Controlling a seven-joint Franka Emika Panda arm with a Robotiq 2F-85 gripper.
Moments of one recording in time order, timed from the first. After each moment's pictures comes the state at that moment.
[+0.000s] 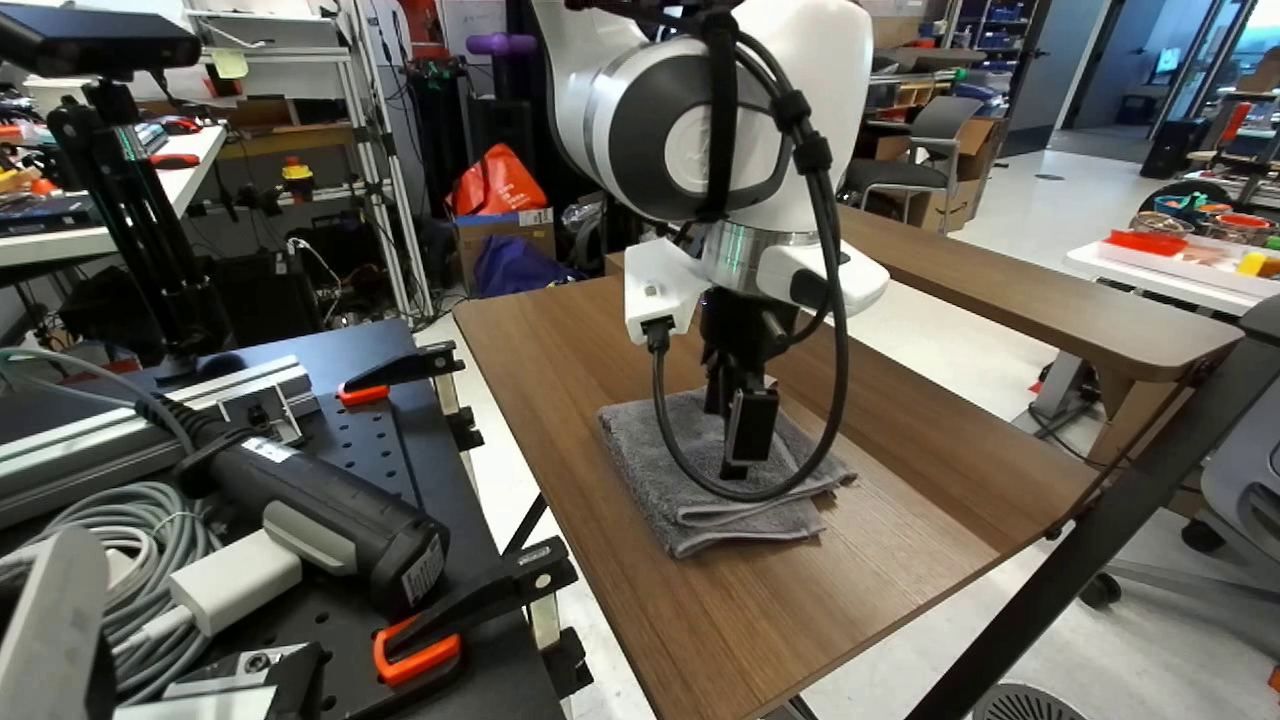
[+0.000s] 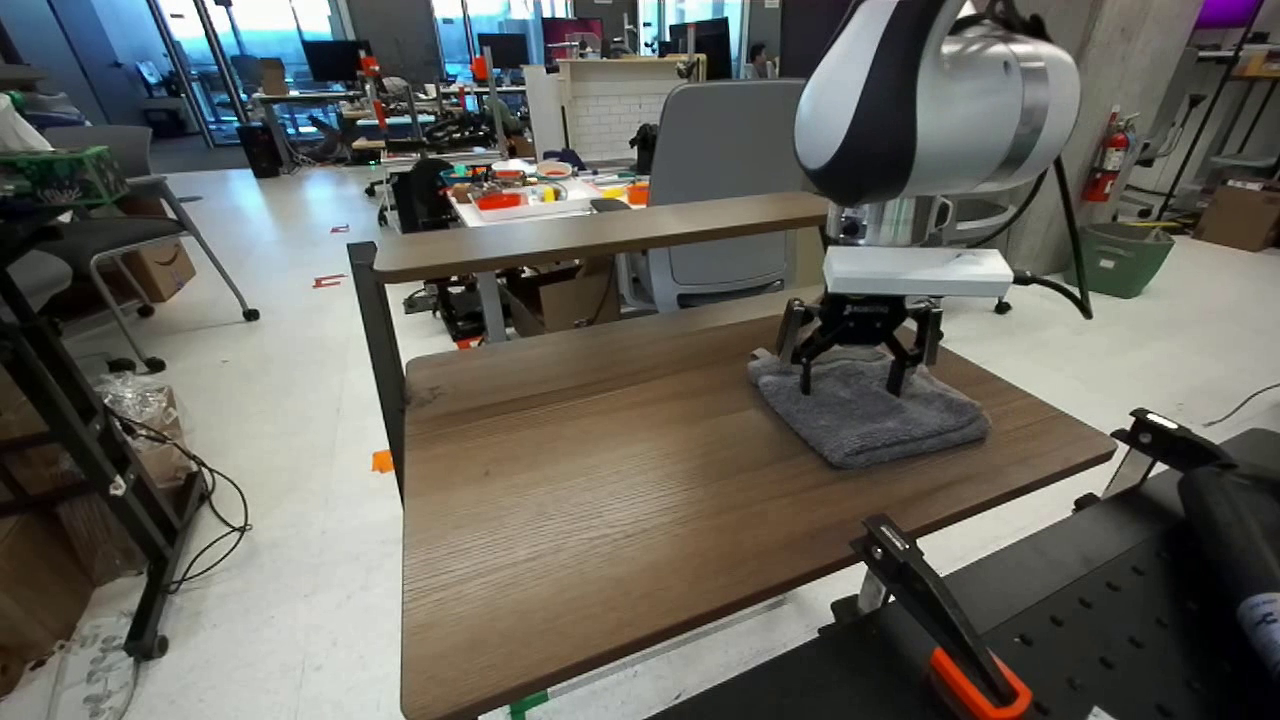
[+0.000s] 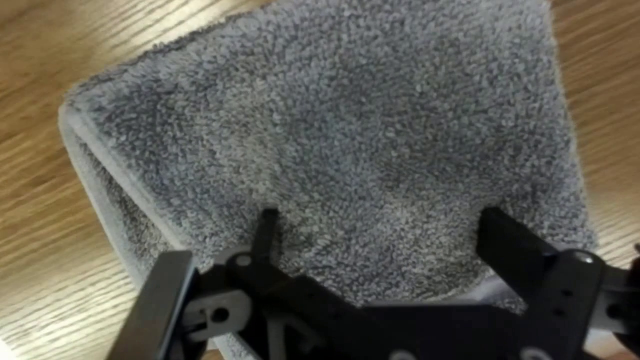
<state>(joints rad) 0.03 0.72 -0.05 -2.04 0.09 2.71 0.33</state>
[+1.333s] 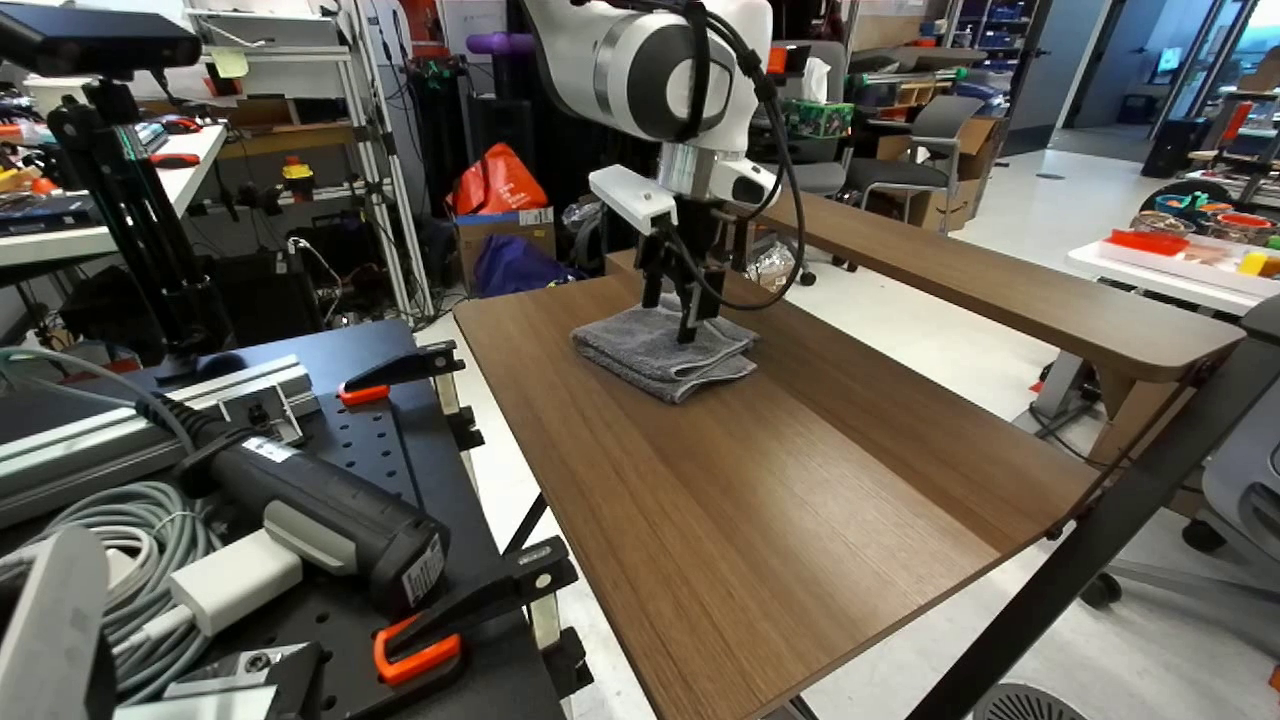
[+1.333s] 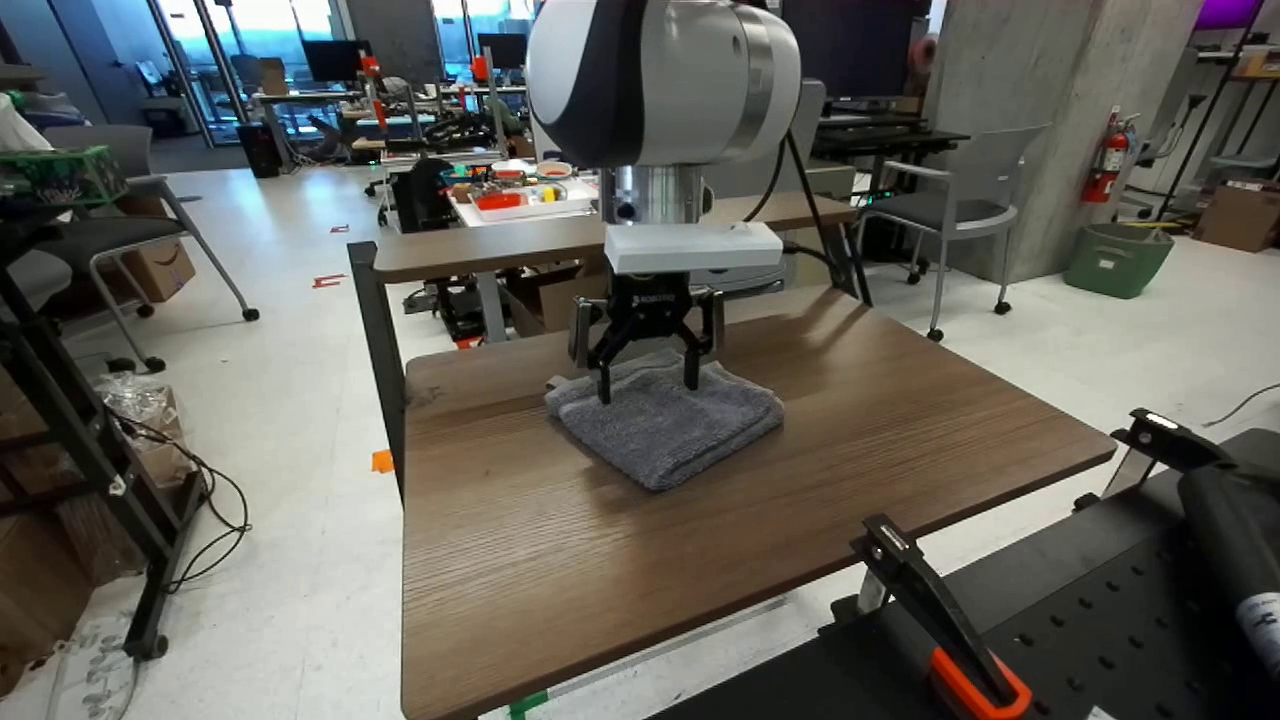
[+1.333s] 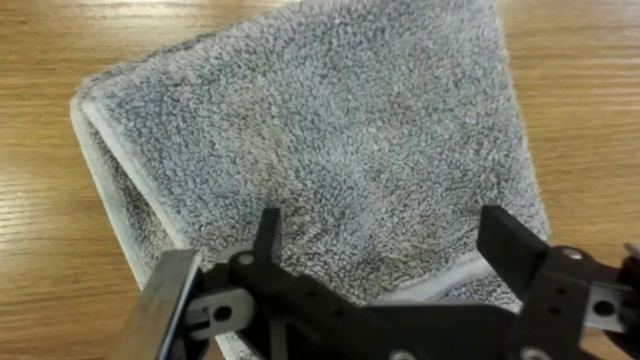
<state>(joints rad) 0.21 0.86 0.06 -1.67 0.05 2.43 0.21</state>
